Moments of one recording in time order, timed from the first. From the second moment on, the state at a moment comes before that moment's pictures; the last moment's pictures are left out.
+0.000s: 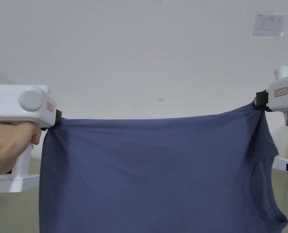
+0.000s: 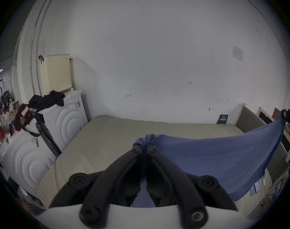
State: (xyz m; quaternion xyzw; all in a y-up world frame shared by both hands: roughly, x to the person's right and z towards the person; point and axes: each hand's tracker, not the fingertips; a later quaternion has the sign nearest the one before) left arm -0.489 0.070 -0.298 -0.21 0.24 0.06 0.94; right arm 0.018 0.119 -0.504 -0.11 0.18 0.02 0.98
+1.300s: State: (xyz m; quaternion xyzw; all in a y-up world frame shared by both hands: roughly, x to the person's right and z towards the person) left arm -0.512 -0.181 -0.349 -0.34 0.21 0.02 0.92; right arm 0.021 -0.149 -0.501 -0.24 0.20 0.02 0.95
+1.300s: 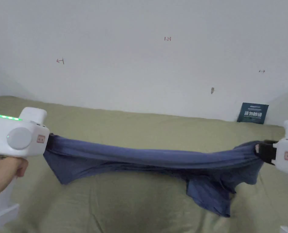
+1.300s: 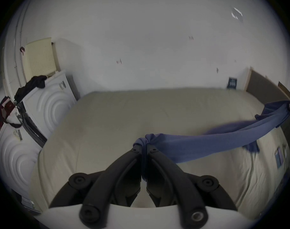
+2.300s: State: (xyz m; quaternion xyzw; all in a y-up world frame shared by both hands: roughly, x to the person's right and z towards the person) left arm -0.437 -0.278 -0.048 -0.41 0.16 0.13 0.89; right arm 0.136 -0.285 -0.234 -0.35 0.17 -0.05 0.92
